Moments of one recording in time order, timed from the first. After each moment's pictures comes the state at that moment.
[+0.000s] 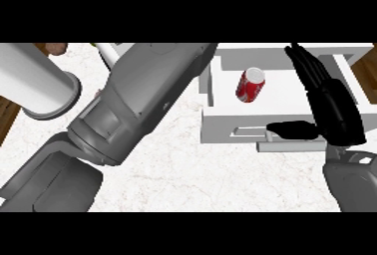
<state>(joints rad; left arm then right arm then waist) -1.64 0.01 -0.29 -0.28 0.59 0.63 -0.02 -0.36 -0.30 0.09 -1.68 0.74 -0.01 0.08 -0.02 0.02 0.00</state>
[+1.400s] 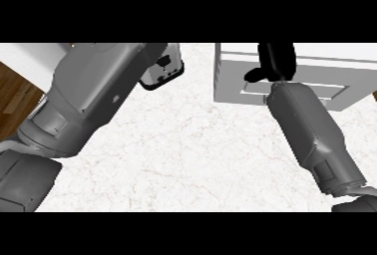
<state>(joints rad) -1.47 0.17 -0.30 -0.51 0.52 0.55 0.12 -0.97 -0.18 -0.02 -0.56 1.07 -0.61 -0.05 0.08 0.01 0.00</state>
